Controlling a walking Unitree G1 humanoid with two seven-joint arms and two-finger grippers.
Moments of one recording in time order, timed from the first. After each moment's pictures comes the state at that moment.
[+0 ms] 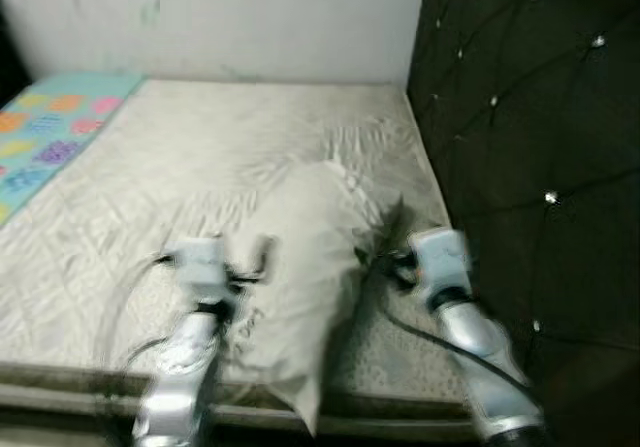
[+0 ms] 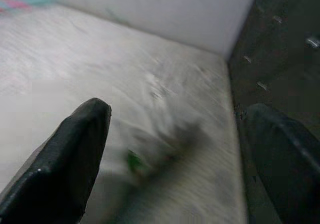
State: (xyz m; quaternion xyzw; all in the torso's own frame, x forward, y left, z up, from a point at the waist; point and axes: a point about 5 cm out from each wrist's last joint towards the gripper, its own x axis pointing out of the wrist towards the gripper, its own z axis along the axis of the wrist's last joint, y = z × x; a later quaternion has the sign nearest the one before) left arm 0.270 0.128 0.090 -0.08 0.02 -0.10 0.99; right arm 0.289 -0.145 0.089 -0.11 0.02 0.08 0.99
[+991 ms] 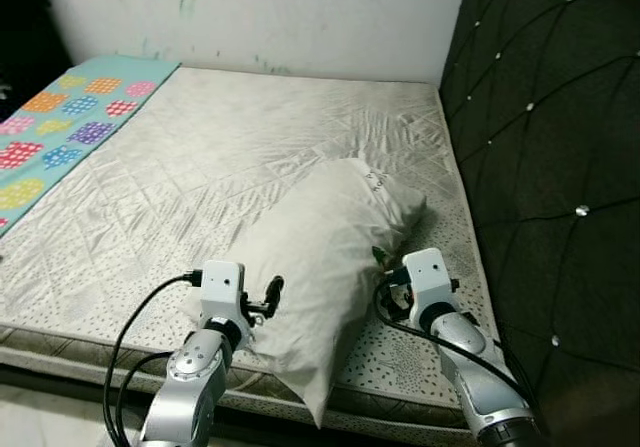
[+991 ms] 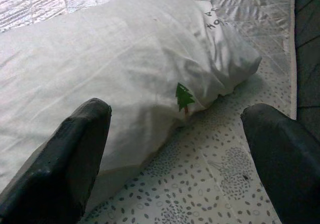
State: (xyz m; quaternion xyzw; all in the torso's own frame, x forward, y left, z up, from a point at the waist) left arm 0.261 0.134 0.054 -0.04 0.16 -0.10 0.98; right arm 0.287 -0.137 0.051 -0.10 0.18 0.11 0.97
